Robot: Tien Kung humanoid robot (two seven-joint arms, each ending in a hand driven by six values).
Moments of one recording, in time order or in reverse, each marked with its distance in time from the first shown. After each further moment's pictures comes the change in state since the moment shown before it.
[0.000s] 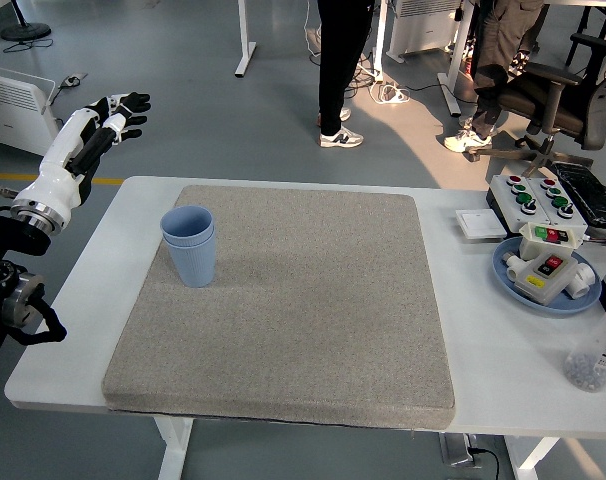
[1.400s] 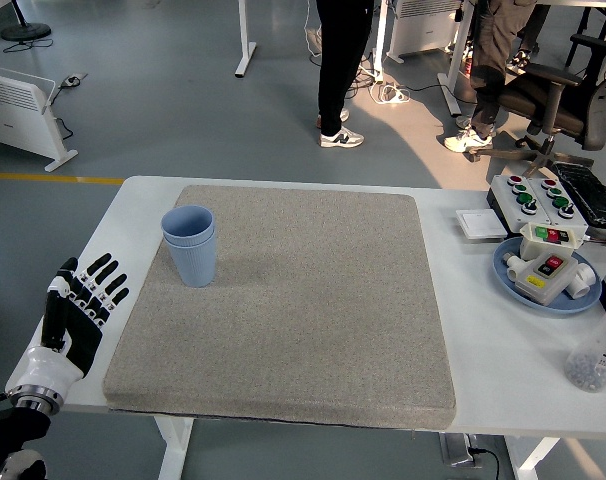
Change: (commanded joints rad) left arm 0.458 -0.125 0.043 -0.116 -0.370 0.043 -0.214; right arm 0.019 -0.002 0.053 0.000 -0.046 -0.007 0.001
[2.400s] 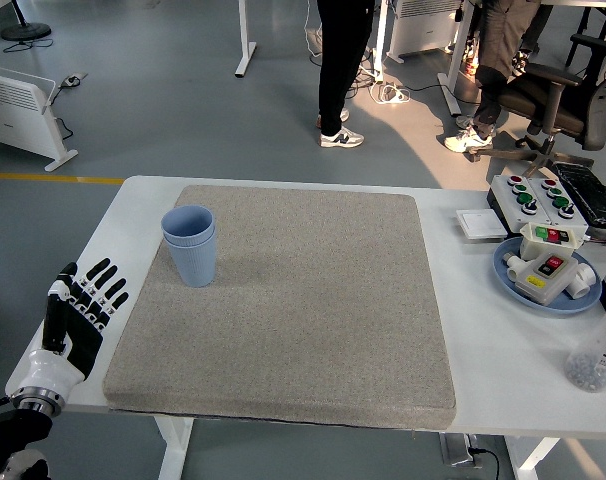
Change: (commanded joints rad) left arm -0.004 -0.022 -0.017 0.036 0.000 -0.023 0.006; right arm 0.000 -0.001 0.000 0.000 0.002 0.001 0.000
